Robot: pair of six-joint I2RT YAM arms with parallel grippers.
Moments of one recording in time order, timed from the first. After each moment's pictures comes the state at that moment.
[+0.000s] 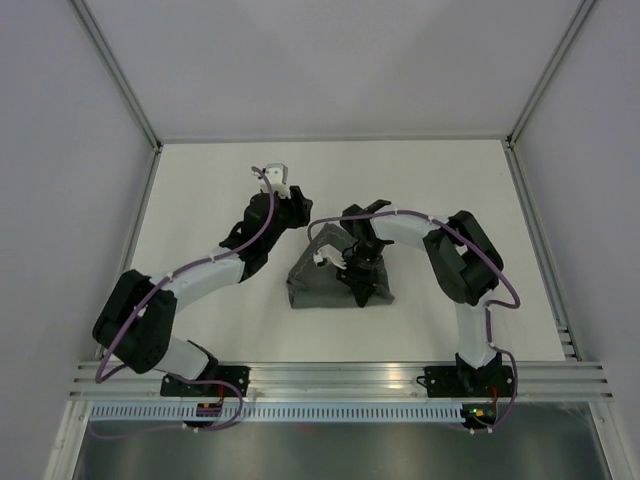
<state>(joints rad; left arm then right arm) -0.58 1.53 0.83 0.38 -0.18 -0.36 0.66 2.01 1.31 -1.00 -0.56 -0.85</state>
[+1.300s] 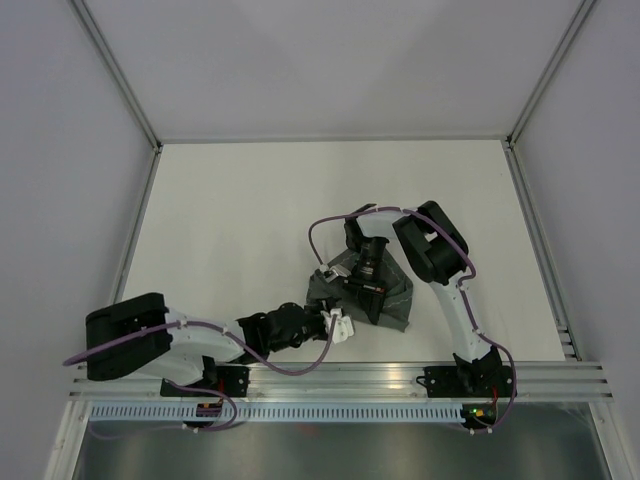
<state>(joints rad) -1.24 1.29 0.30 0.70 -0.16 0.45 0.60 2.36 1.53 -1.48 -0.67 -0.80</state>
